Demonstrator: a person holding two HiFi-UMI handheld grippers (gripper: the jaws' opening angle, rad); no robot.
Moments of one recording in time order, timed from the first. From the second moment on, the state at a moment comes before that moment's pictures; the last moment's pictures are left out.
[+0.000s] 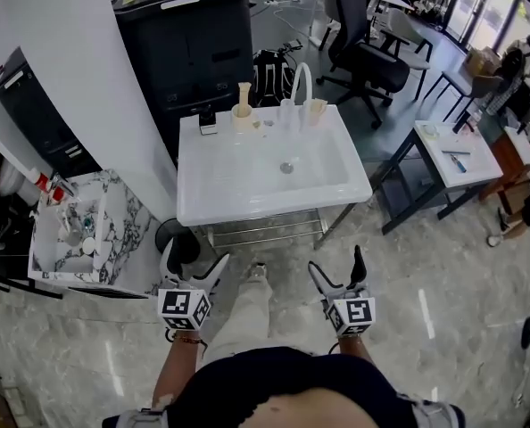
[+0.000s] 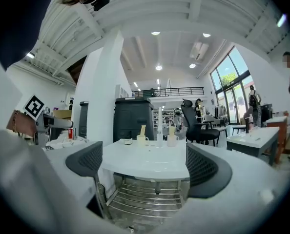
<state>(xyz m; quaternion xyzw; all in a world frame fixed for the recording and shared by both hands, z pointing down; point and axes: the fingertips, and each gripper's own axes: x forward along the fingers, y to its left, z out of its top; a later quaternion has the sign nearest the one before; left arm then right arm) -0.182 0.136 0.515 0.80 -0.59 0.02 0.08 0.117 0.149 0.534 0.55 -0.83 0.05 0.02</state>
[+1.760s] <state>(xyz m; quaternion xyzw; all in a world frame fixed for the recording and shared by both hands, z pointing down) -0.148 -0.349 0.510 0.82 -0.56 0.06 0.06 0.184 -0.245 0.519 0.62 -0.78 0.06 0.03</state>
